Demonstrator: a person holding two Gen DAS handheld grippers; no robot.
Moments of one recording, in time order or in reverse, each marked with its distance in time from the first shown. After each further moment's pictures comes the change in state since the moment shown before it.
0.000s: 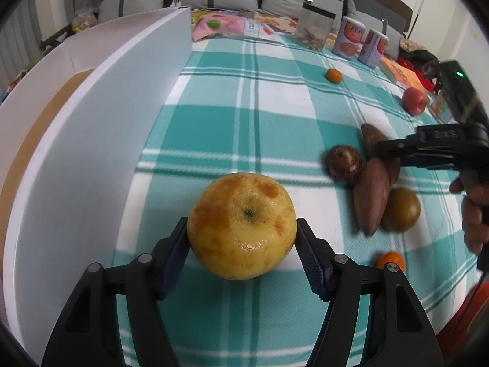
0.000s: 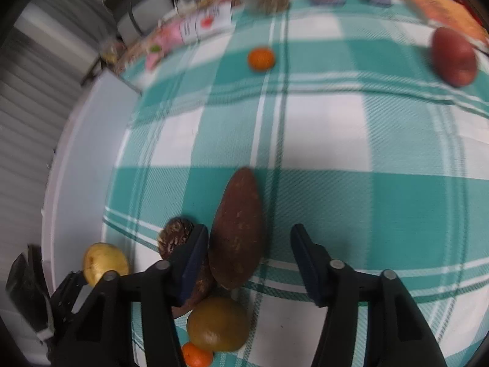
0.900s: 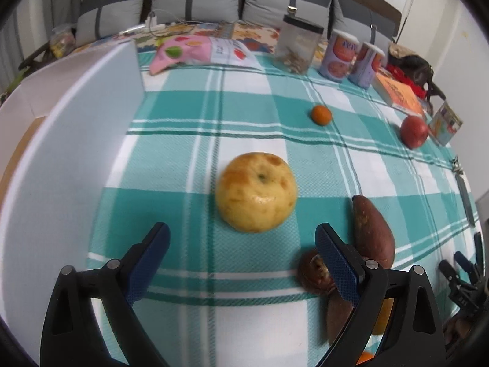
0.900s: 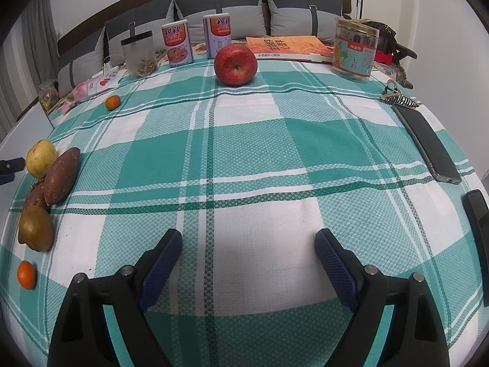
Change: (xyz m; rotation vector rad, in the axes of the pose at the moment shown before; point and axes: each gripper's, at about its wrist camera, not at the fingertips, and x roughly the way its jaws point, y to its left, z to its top) left arm 0.053 -0.045 0.094 0.039 -0.039 -0.057; right arm -0.089 -0.134 -0.153 0.081 -0.476 -0.458
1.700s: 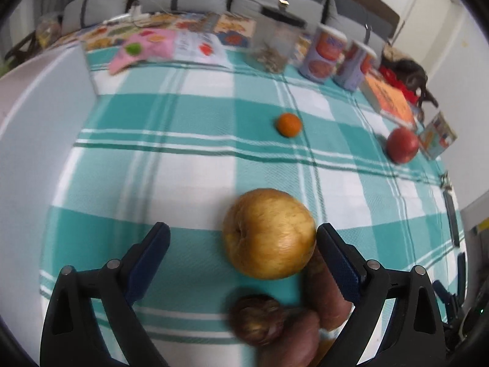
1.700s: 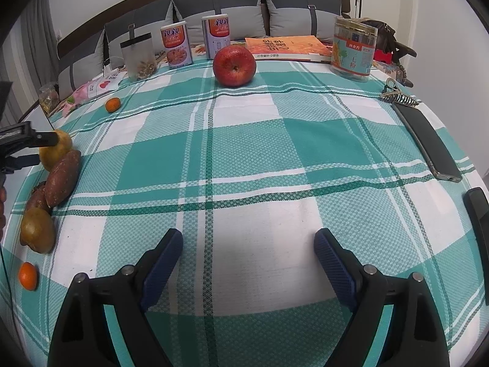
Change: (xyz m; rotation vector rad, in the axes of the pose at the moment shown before) left arm 0.015 -0.029 0.029 -0.054 0.019 -0.075; right arm 0.000 -0.002 0.000 0.009 -0.002 0.008
